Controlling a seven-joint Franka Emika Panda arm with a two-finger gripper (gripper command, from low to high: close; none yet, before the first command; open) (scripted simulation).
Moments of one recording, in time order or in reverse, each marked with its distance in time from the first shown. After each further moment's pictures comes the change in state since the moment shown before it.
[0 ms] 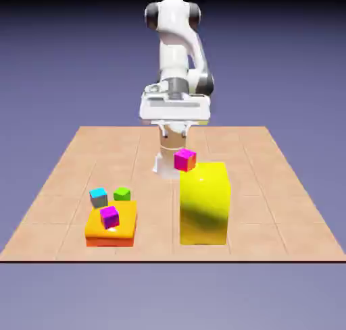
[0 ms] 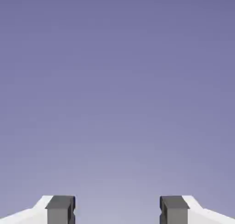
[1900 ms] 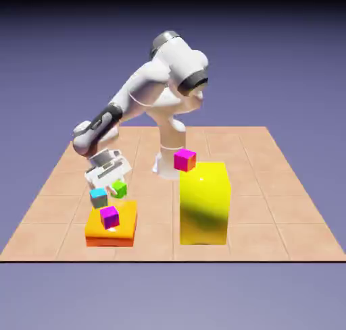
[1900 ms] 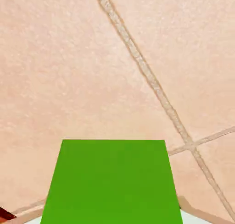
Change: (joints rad) arm 0.381 1.319 -1.335 0.115 1.369 -1.312 0.099
